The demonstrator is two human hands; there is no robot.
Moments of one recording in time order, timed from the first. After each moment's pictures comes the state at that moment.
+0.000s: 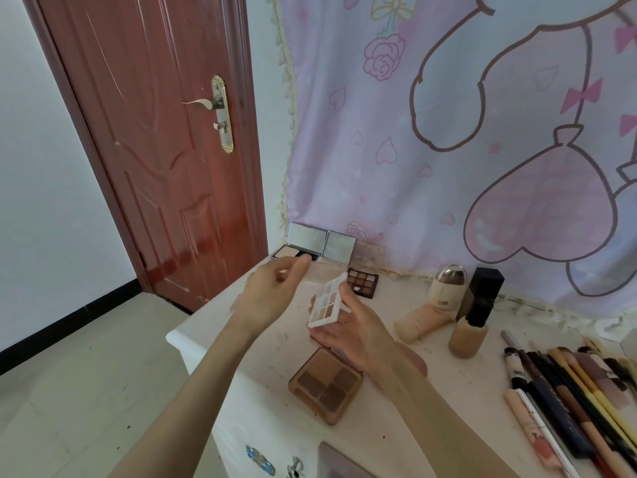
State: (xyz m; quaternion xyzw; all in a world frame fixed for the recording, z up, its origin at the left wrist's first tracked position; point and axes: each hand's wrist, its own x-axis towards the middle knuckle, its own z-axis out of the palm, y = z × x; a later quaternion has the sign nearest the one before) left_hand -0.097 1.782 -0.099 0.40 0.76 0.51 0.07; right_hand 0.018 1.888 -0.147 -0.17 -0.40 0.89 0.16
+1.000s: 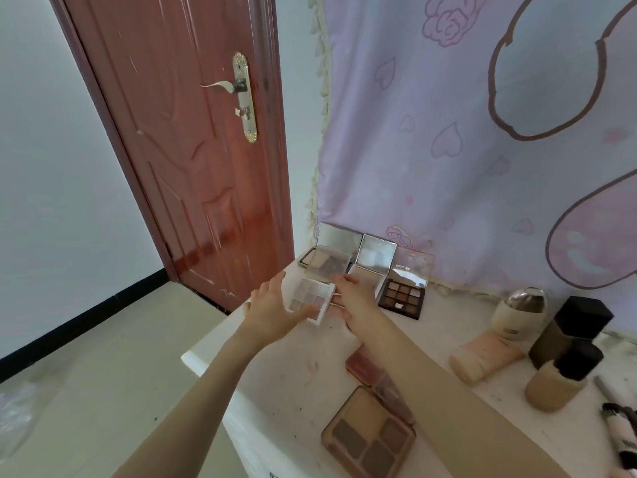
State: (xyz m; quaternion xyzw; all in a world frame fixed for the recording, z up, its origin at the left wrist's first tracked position) left_hand -0.195 1.807 -0.168 0.30 0.90 0.31 0.10; right_hand -0.121 1.933 -0.165 -0.36 -0.50 0.76 0.21
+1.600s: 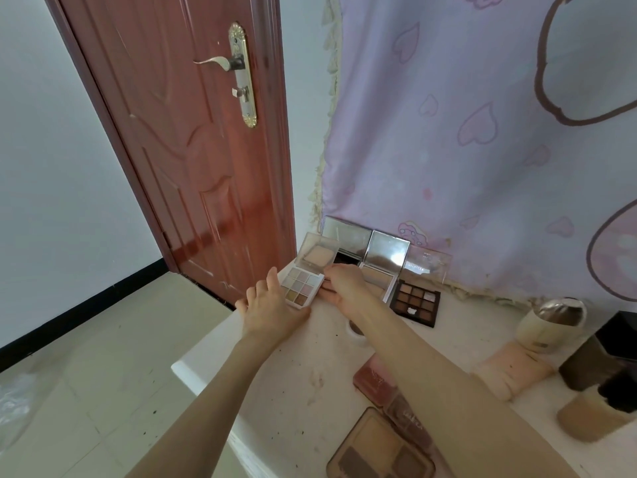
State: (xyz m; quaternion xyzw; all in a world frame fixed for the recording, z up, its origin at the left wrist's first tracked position) left_hand -0.222 1.834 -0.200 0.24 0.94 0.23 0.01; right_hand -0.173 1.949 -0.168 -0.37 -0.49 0.77 0.16
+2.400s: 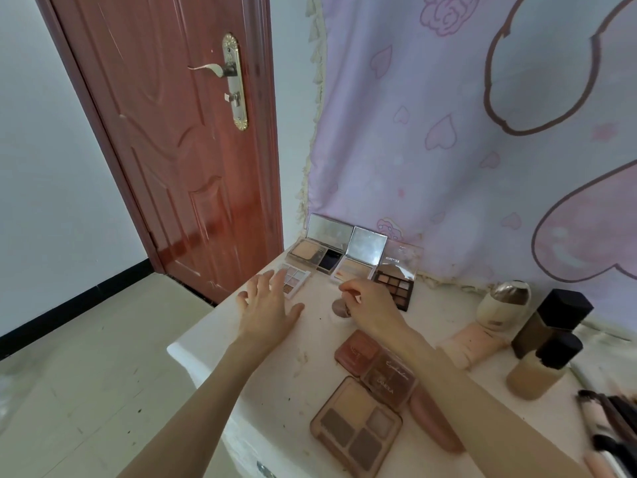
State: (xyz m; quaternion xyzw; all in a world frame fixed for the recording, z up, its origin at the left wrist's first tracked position) left_hand -0.188 1.816 -0.195 0.35 0.91 0.21 -0.05; right_hand -0.066 1.954 -0.174 -0.25 -0.89 0.32 0.18
